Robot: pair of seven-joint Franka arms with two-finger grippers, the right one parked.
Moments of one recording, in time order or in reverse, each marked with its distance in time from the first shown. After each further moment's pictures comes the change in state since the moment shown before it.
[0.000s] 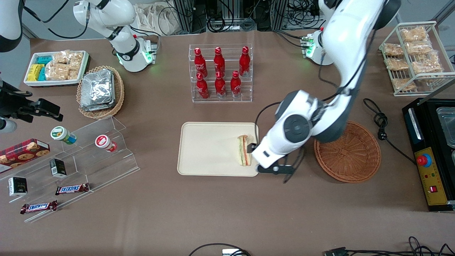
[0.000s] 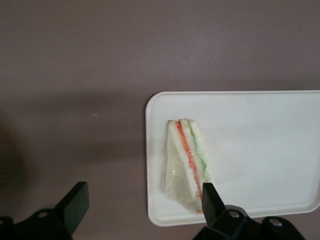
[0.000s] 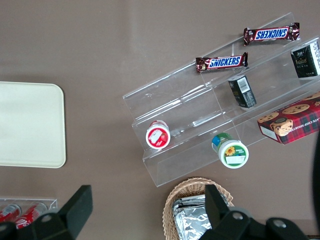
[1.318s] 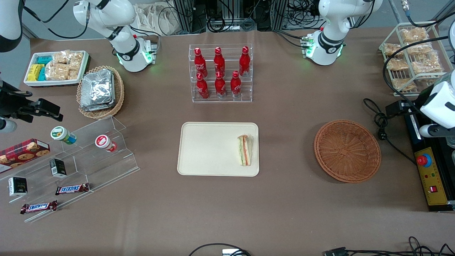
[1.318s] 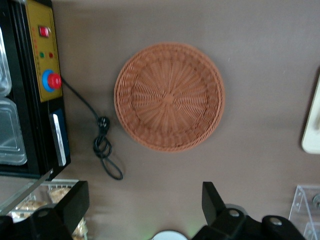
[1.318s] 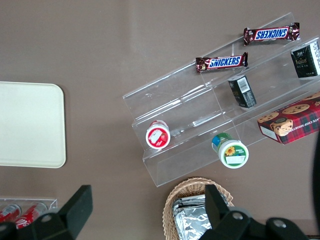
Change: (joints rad) arm 0.426 -0.399 0.062 -0.031 0.138 -0.522 0.441
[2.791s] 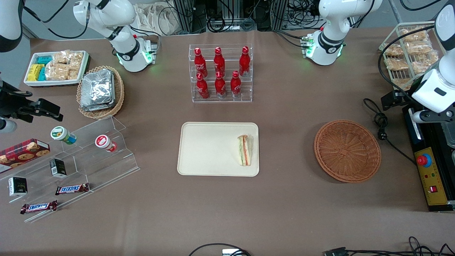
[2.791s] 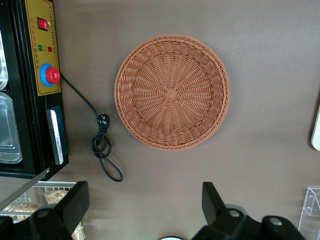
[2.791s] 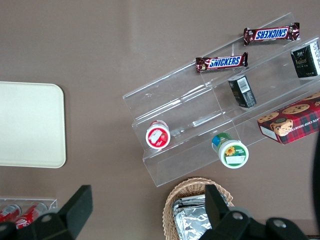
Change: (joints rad) arm 0.033 -0.180 -0.011 -0.273 -0.020 0.173 0.003
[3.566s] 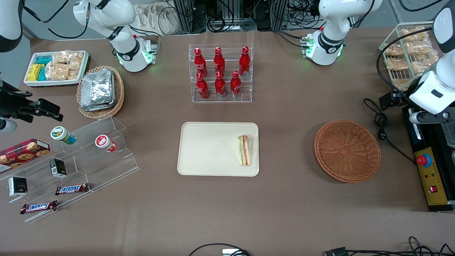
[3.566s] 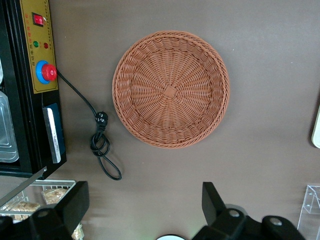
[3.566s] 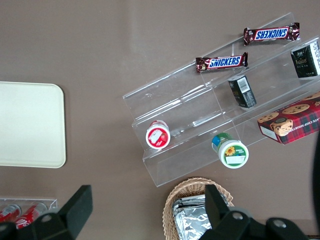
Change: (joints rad) arm 0.000 0.003 0.000 -0.010 -0.004 0.000 0.000
